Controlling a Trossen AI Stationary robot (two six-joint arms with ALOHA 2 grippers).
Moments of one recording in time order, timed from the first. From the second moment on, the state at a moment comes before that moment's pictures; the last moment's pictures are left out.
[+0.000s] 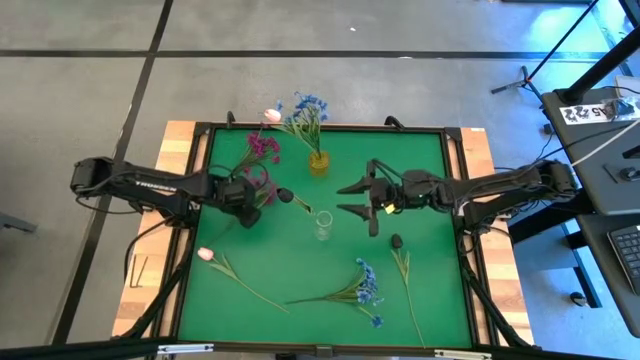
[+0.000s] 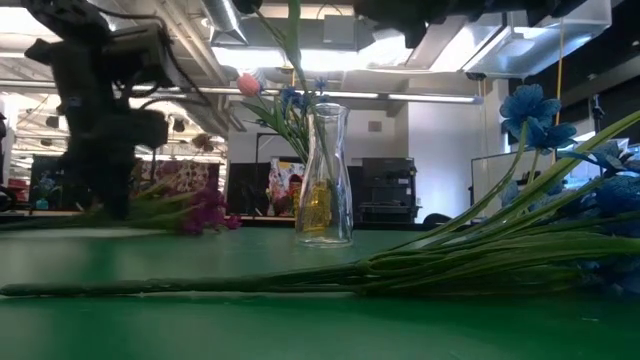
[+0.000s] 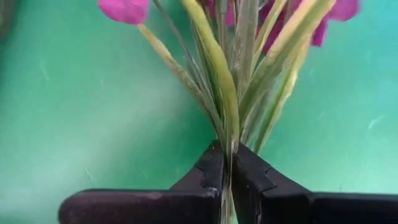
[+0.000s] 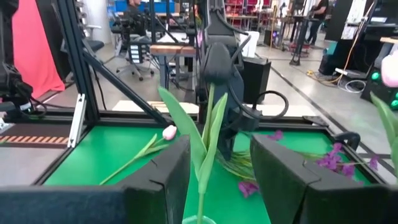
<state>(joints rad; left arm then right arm) 0.10 1.11 0.48 -0.68 -0.20 -0.85 0.07 1.26 0.78 0.41 0.03 -0.04</state>
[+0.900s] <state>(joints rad) 0.10 0.90 0.94 -0.82 -0.46 -0.62 0.07 1.13 0.78 0.30 0.03 -0.03</state>
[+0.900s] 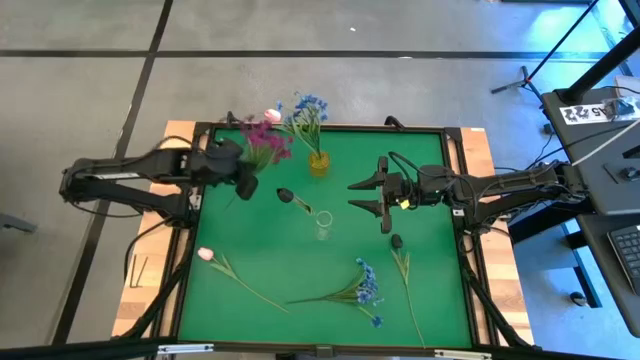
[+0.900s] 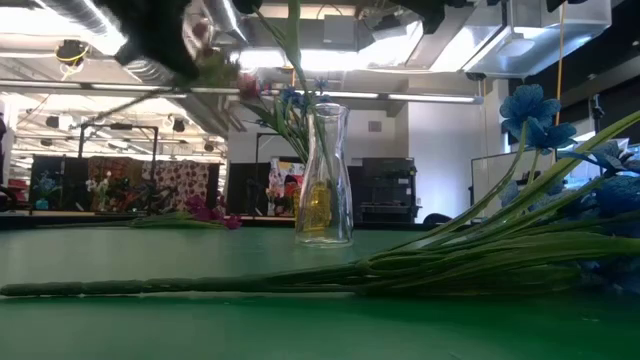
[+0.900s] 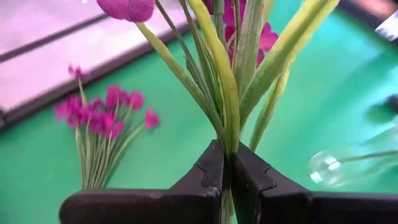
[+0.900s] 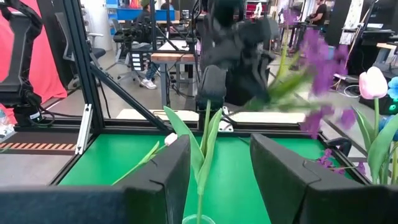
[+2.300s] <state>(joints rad) 0.02 1.00 1.05 0.17 -0.03 -0.21 0.07 1.24 0.84 0.55 0.00 -0.07</state>
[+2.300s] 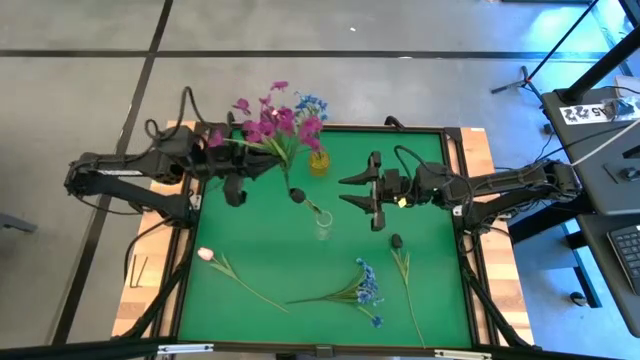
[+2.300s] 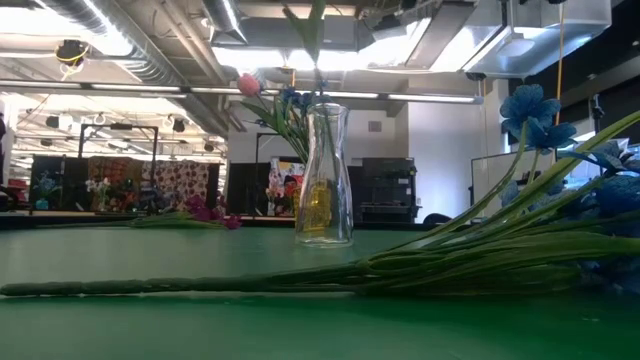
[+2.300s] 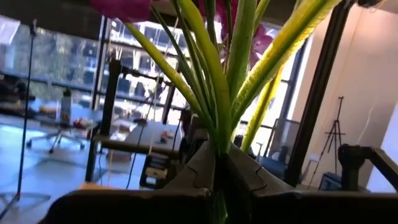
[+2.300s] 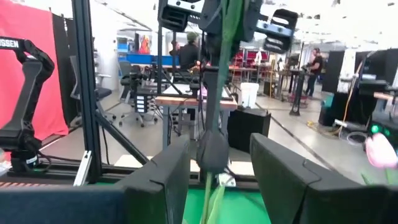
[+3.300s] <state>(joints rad) 0.03 1.17 1.05 0.45 -0.03 -0.10 0.00 1.52 1.20 0.44 -0.02 -0.11</state>
